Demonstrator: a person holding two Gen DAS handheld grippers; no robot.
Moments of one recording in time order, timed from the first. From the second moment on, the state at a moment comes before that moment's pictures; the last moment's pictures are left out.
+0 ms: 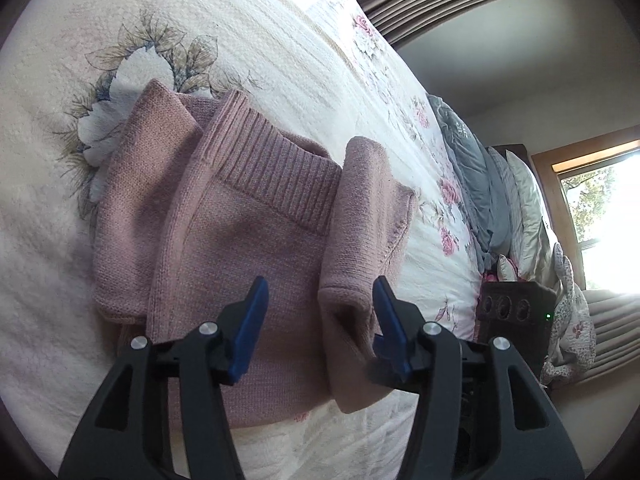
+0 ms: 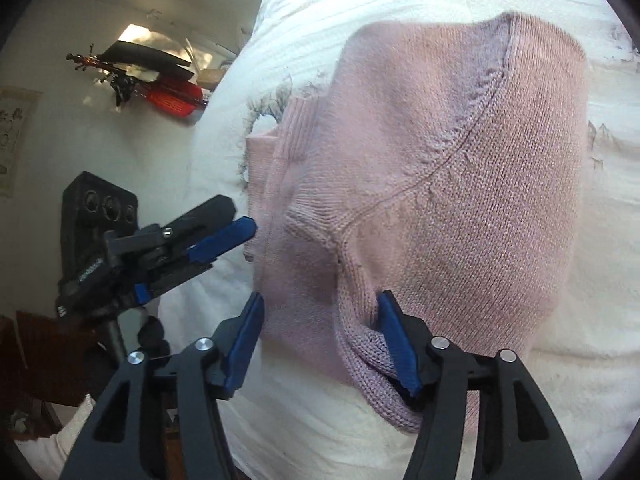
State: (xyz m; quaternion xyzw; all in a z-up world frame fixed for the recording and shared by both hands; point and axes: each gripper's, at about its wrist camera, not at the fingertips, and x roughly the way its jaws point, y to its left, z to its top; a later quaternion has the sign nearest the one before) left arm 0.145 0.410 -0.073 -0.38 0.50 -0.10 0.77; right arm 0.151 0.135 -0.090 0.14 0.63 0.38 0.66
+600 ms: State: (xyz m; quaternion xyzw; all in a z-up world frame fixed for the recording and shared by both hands) left arm 0.199 0.350 -0.118 -0.34 0.57 -0.13 0.74; right arm 0.112 0.050 -0.084 0.15 0.63 0.35 0.68
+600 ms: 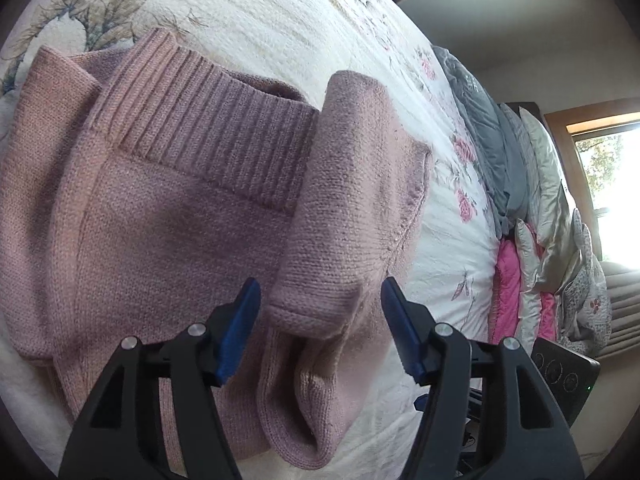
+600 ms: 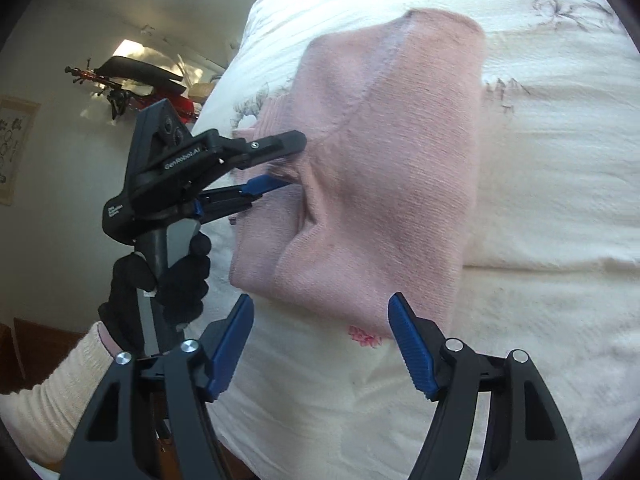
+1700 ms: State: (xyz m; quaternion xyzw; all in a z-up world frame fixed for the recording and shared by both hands) left arm 0.122 0.476 -0.037 -0.37 0.45 -0.04 0.81; right arm 0.103 0.071 -0.117 0.15 0.65 0.32 0.67
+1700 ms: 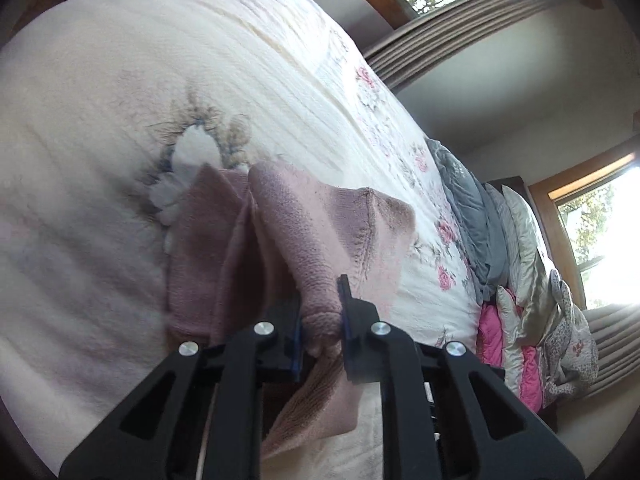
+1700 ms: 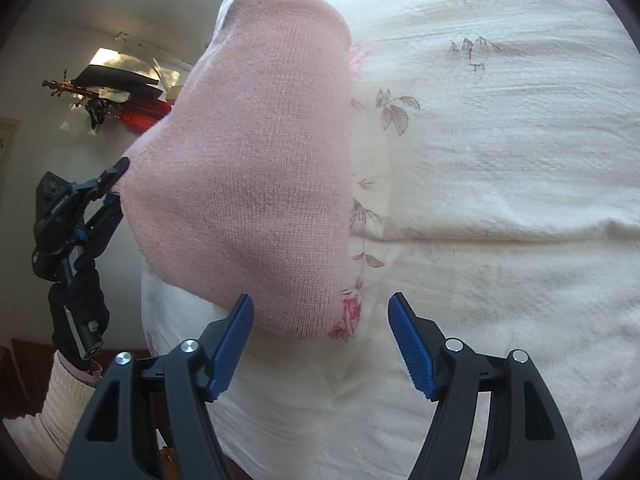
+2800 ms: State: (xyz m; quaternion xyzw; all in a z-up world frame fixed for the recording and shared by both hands) left arm 0.083 0.452 -0.098 -0.33 0.54 0.00 0.78; right arm 0.108 0.136 -0.151 0.10 0.68 0.31 0.66
